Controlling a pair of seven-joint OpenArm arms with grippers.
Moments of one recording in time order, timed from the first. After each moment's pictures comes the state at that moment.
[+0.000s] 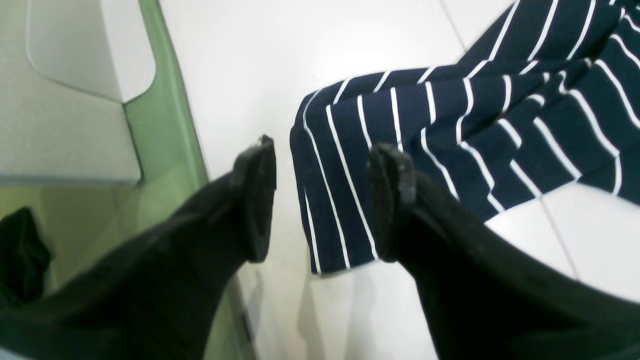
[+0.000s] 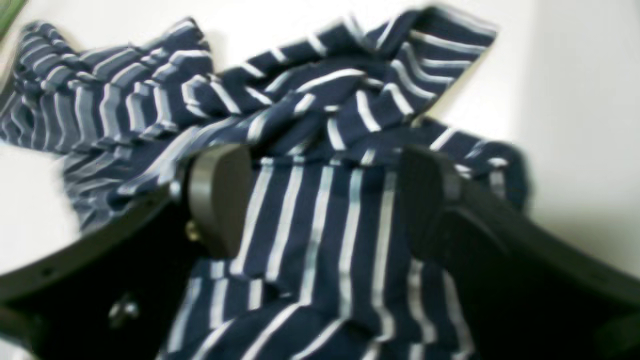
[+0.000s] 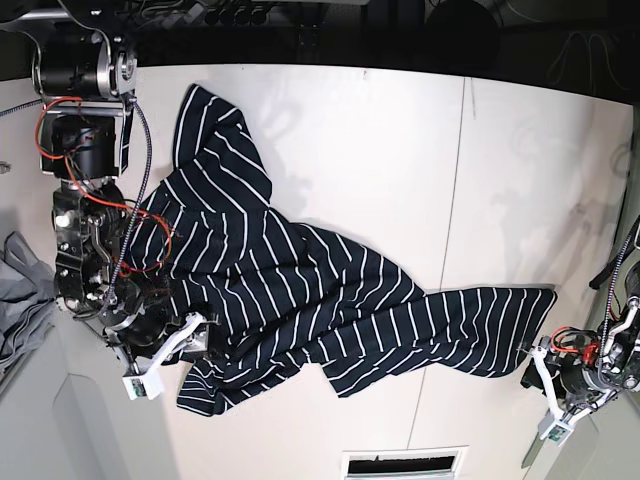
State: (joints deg) left arm -42.2 -38.3 33.0 52.1 -28.2 -19.2 31.1; right arm 22.9 6.4 3.5 63.5 16.9 26.8 -33.7
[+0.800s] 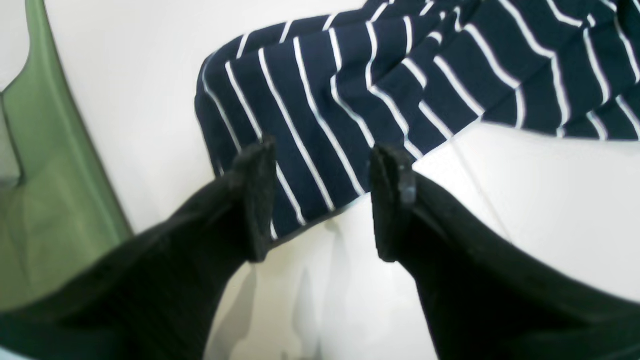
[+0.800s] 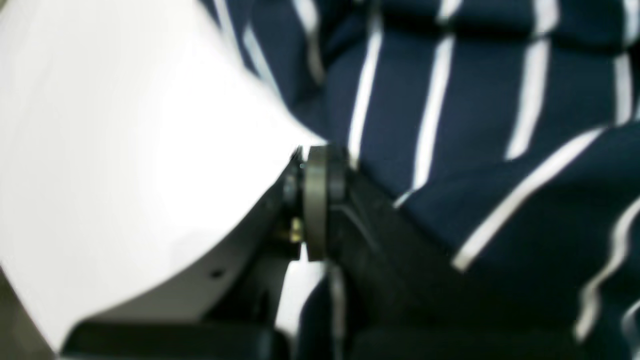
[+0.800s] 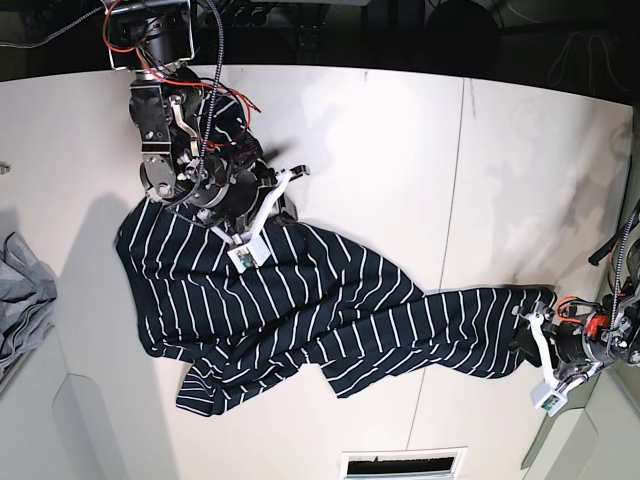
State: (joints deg) left arm -36.9 -40.4 33.0 55.2 -35.3 -26.2 33.4; right arm 3.6 -0.7 -4.4 67.7 10.2 30.1 -35.3
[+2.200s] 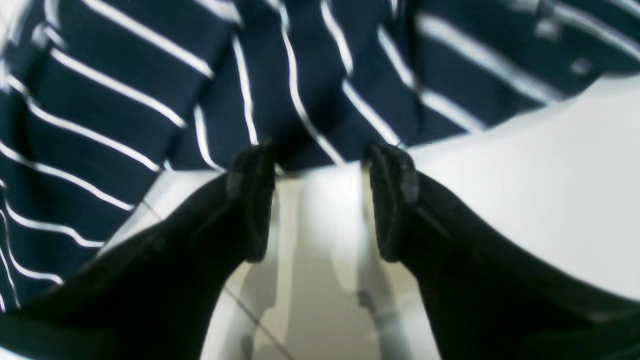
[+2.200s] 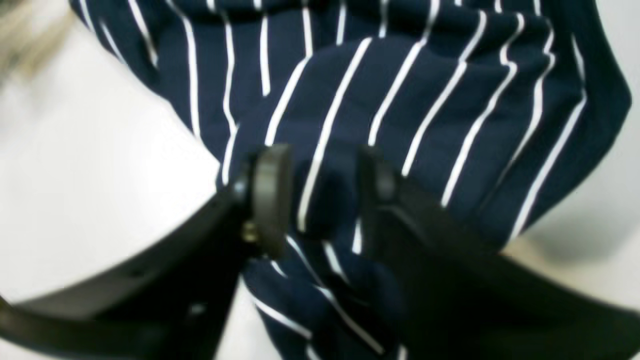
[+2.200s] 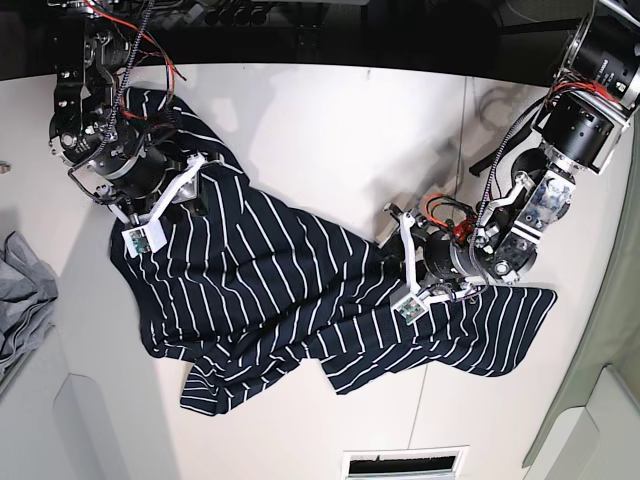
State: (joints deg) left arm -19.8 -23.7 32.7 65.9 -19.7 -21.4 29.5; right arm -8.6 7.5 3.0 94.1 15.1 21.7 -43.8
